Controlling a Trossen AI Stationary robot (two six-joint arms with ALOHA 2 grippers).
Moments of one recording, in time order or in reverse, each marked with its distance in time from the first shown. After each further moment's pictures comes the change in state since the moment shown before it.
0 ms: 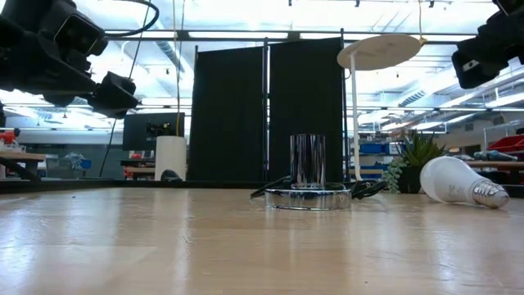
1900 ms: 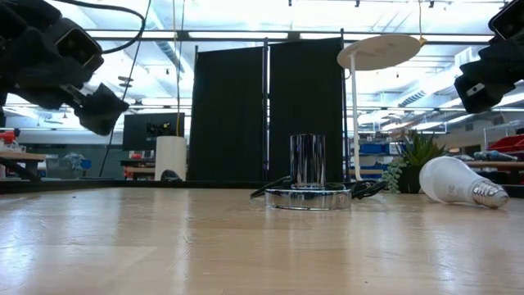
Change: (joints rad) left arm 0.002 -0.143 -0.103 0.063 -0.002 -0.286; right arm 0.000 -0.112 -0.118 0.021 0.001 0.125
